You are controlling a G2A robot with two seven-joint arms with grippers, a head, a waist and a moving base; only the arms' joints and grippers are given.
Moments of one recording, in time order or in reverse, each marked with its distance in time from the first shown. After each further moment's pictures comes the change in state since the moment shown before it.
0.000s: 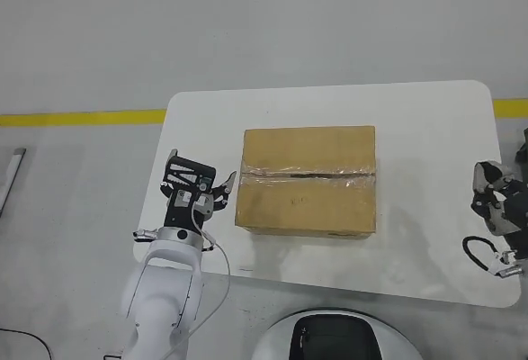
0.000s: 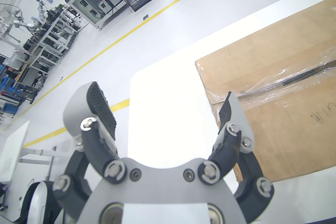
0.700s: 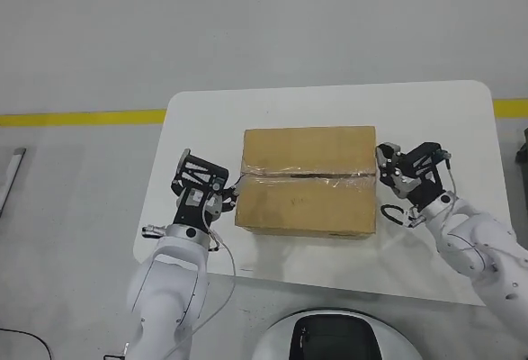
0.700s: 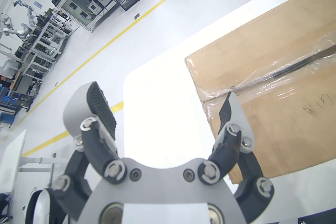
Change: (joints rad) left arm -0.015 -0.001 0.024 0.019 0.002 -0.052 -0.017; right arm 0.722 -0.016 -0.622 0.491 0.064 -0.085 0.017
